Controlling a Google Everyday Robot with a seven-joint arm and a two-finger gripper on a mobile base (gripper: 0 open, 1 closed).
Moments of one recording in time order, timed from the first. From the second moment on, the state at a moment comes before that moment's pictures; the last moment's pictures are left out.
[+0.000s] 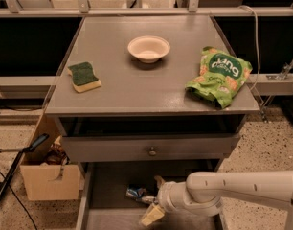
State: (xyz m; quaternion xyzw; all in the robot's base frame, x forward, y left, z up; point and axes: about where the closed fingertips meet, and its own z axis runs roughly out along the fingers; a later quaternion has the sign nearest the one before) arm 0.439 -0.011 0.409 -0.52 0.77 0.23 0.29
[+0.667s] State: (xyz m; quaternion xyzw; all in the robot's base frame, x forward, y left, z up) arm 0.452 -0.012 0.377 -0.53 0.76 0.23 0.31
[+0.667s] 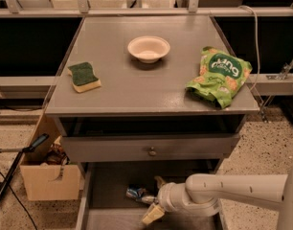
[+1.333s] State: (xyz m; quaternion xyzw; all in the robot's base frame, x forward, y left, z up) arm 0.452 -0.014 0.372 -0.53 0.76 0.23 0.31
